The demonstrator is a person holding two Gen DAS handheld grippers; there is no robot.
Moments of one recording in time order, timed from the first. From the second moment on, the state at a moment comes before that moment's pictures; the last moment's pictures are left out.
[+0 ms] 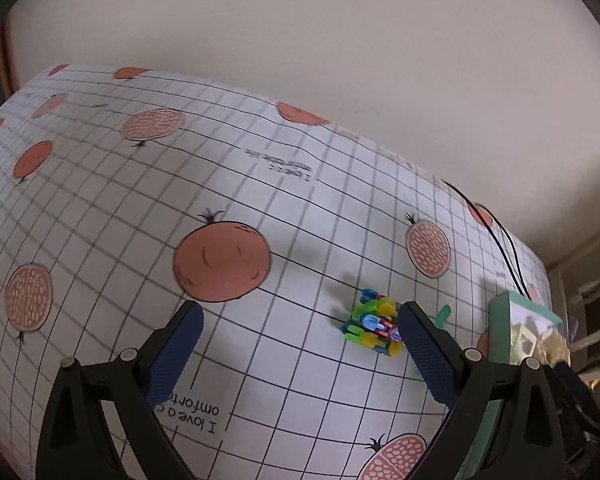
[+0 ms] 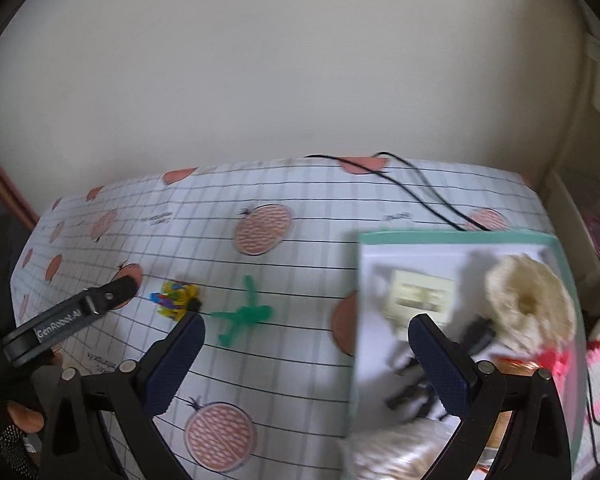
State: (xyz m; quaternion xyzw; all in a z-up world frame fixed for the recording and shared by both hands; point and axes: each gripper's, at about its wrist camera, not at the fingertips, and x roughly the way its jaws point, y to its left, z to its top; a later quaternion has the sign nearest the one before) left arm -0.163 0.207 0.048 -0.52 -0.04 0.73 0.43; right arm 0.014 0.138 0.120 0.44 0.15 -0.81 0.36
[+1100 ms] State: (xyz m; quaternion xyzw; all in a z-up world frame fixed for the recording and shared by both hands) left arm -0.140 0.270 0.036 -0.51 0.06 0.69 0.50; right arm 0.023 0.081 0.047 0.47 0.21 -0.76 0.39
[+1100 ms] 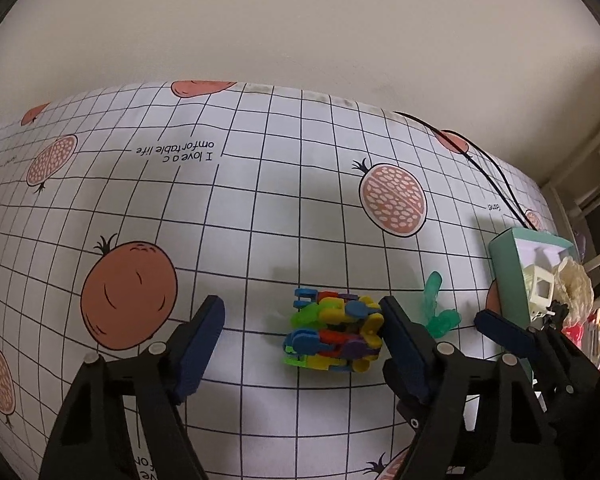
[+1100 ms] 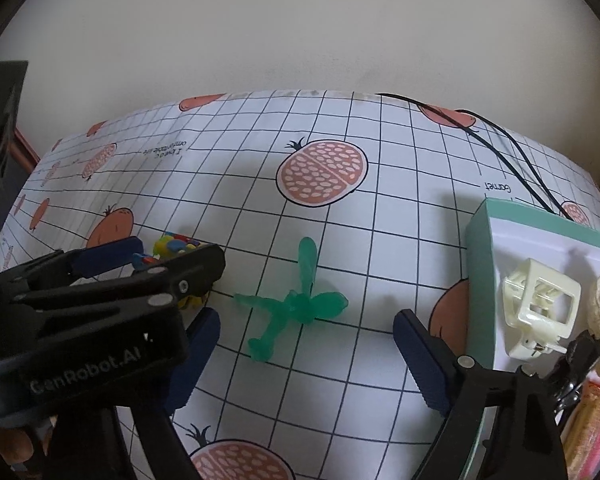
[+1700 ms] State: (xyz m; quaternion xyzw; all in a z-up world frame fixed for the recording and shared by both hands) left arm -0.141 0.261 0.034 -0.50 0.09 0.72 0.48; right arm 0.032 0.070 0.047 0.44 0.24 -0.77 0.40
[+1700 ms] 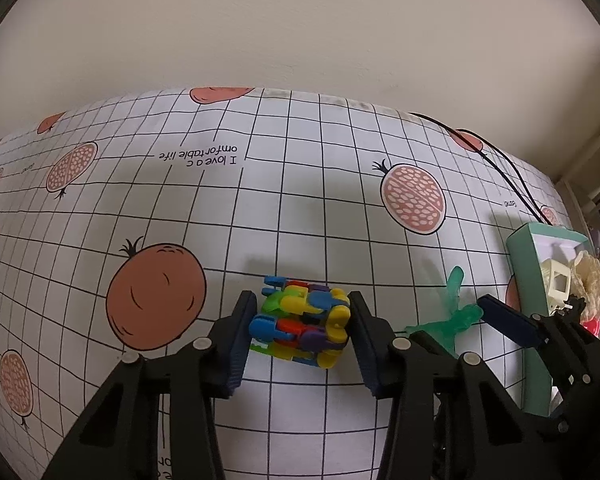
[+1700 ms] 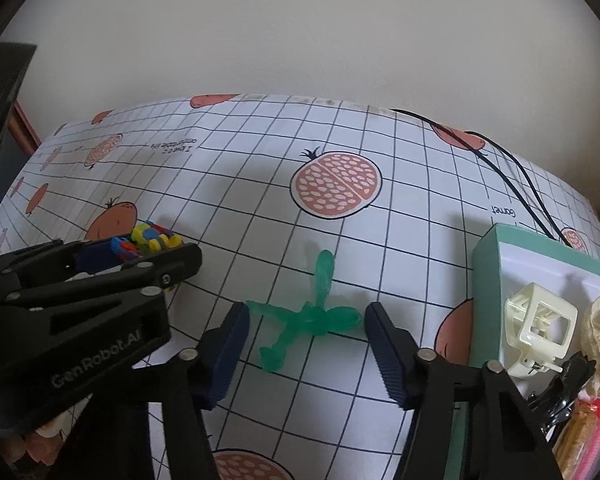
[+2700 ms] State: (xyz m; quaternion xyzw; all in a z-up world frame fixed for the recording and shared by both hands) left arm -0.141 0.245 0.035 -0.52 0.08 0.72 0.46; right arm 0.034 0.093 0.063 0.46 0.20 -0.77 0.40
